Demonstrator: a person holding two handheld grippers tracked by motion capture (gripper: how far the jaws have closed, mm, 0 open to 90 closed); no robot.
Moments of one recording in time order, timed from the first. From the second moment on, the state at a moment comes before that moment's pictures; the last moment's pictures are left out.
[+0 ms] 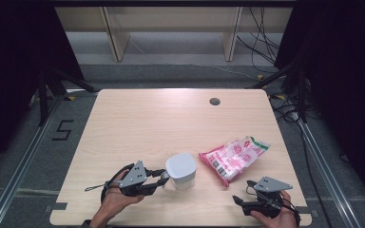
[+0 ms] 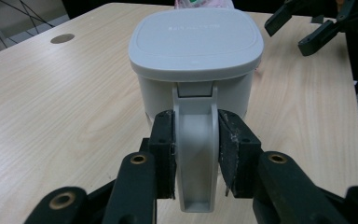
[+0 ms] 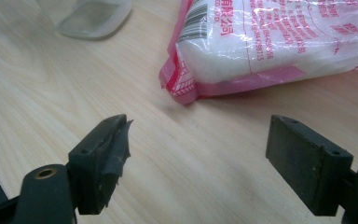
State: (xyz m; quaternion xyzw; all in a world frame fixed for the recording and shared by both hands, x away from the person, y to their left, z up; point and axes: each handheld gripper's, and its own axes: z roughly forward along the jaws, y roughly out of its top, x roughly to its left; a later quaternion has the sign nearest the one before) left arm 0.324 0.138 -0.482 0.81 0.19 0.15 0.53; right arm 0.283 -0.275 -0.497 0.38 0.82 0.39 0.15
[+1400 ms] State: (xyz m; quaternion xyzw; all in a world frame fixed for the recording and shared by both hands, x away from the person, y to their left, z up) left arm 0.372 0.130 -0.493 0.79 0.29 0.22 0.49; right arm 0.284 -0.276 -0.498 0.38 0.82 0.39 0.15
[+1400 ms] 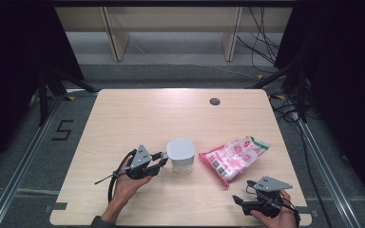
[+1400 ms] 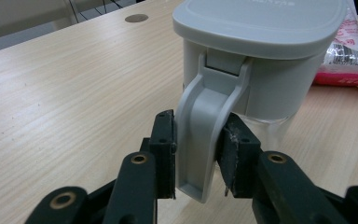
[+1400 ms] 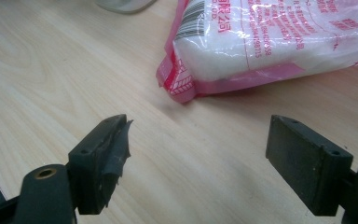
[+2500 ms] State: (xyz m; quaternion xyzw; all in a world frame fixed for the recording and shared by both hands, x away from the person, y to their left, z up) left arm 0.376 0.136 -0.483 0.80 0.29 0.16 0.49; right arm 0.283 -0.278 -0.497 0.39 0.82 0.39 0.14
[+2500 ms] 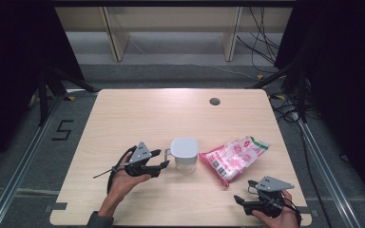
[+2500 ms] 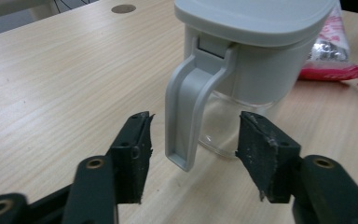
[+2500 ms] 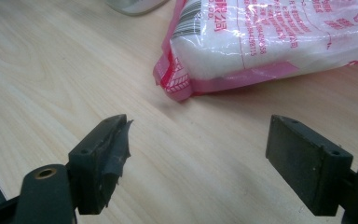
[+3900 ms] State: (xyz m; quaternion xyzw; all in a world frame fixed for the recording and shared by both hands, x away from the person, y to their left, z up) left arm 0.384 0.115 -0.441 0.77 0.27 0.18 0.55; right arm 0.283 -0.279 -0.497 0.39 0.82 0.40 0.15
